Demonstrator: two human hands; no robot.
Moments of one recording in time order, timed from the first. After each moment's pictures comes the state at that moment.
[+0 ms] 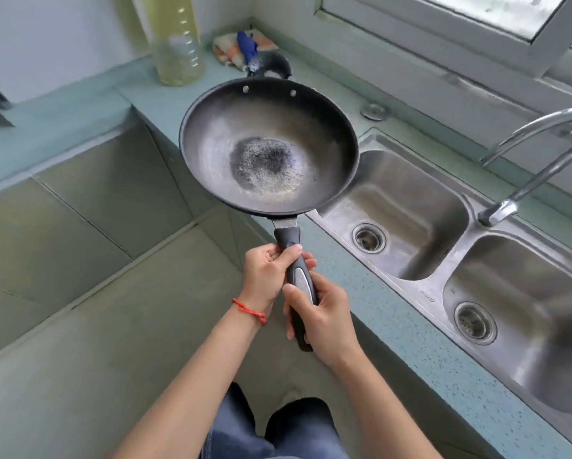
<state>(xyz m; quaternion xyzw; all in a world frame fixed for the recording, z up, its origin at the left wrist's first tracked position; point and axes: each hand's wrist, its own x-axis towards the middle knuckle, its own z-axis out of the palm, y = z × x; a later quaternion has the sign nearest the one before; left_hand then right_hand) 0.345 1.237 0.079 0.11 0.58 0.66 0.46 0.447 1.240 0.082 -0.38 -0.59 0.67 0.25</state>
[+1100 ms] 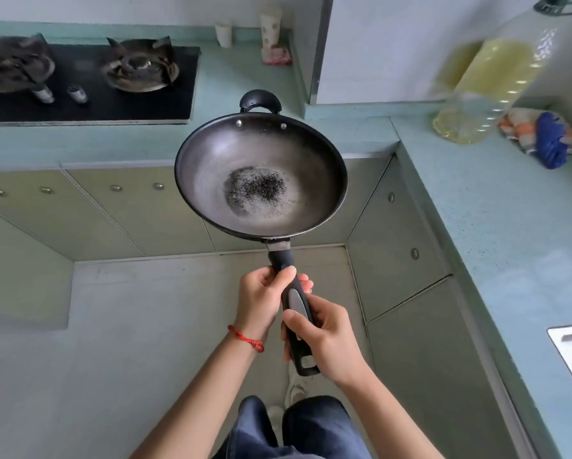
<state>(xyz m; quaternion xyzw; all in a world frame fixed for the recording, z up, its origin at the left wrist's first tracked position) 0.058 0.977 0.067 -0.10 0.59 0.77 0.21 0.132 1.056 0.077 -0.14 -0.68 0.72 -0.05</state>
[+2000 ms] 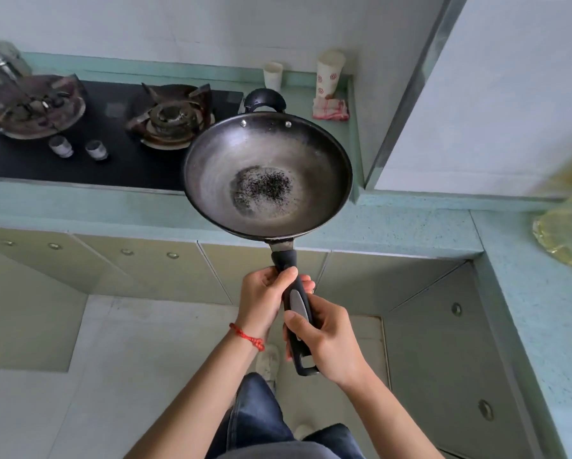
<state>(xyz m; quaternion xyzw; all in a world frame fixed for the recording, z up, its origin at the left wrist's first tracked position) -0.246 1.024 0.061 -0.14 0.59 0.78 0.16 -0.186 1.117 0.064 -0.07 -0.69 0.71 -0.09</state>
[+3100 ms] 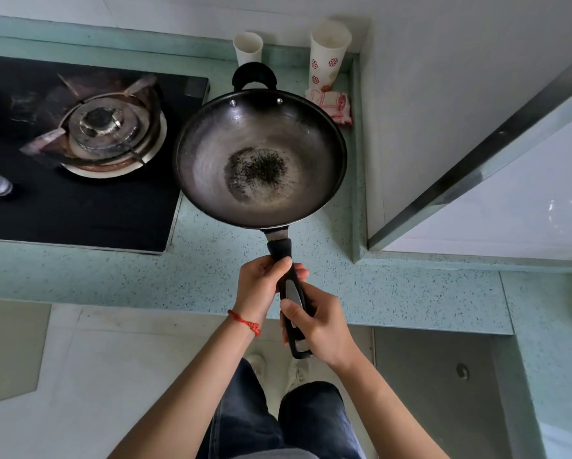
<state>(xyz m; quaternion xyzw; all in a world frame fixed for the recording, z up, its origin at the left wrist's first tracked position) -0.469 1.091 0.007 -0.20 0.58 0.76 0.20 -0.409 1.188 0.005 -0.10 -0.71 0.68 -0.14</state>
